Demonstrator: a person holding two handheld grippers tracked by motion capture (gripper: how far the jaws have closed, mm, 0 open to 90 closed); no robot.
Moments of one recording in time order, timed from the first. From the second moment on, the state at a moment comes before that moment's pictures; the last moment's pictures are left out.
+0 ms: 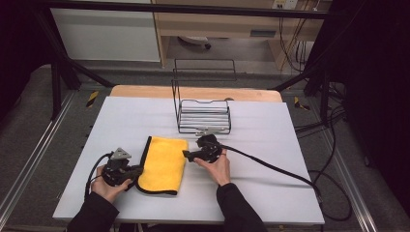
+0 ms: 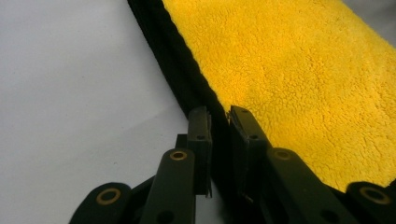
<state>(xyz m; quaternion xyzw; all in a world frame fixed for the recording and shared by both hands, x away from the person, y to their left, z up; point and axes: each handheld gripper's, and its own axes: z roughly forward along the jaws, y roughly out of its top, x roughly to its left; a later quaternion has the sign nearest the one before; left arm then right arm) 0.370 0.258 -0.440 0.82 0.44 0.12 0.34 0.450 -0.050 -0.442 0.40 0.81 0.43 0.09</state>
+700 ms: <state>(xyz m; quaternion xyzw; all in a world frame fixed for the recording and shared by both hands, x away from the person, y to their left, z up) 0.371 0.261 -0.441 0.81 0.46 0.11 0.35 0.451 -0.029 -0.446 0.44 0.79 0.43 0.05</state>
